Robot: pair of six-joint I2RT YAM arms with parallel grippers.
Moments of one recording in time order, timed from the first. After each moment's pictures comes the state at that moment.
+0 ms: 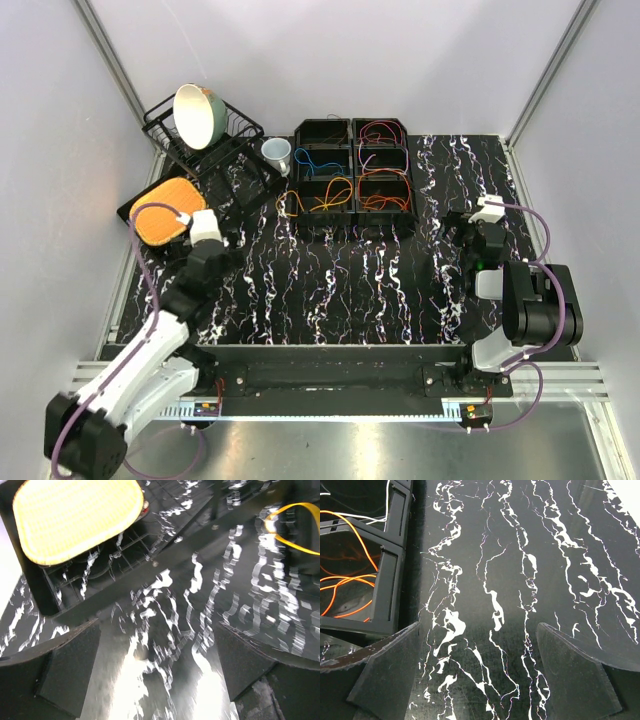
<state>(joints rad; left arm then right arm) -0.41 0.74 0.50 -0.24 -0.59 -0.26 -0.10 1.55 0.39 0.96 -0.02 0.11</state>
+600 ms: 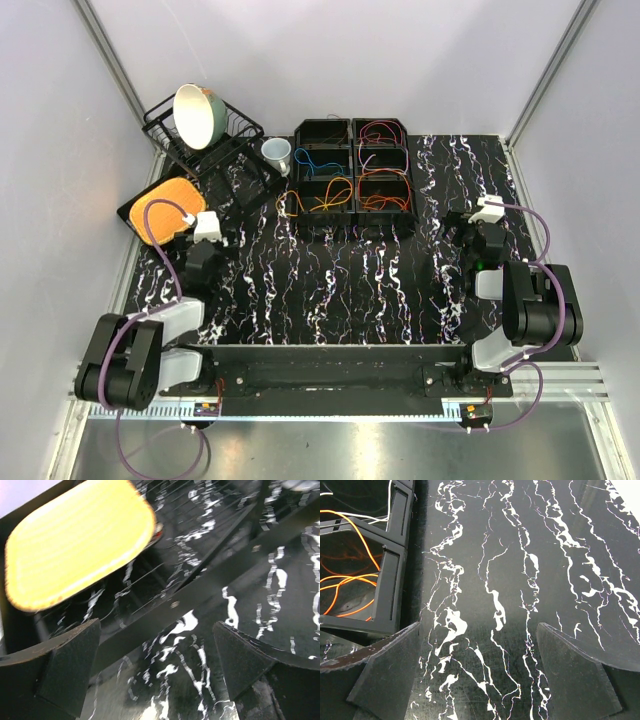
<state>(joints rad) -0.17 1.20 0.24 0.71 -0.39 0.03 -0.10 1.55 0.39 0.96 -0.03 0.11</state>
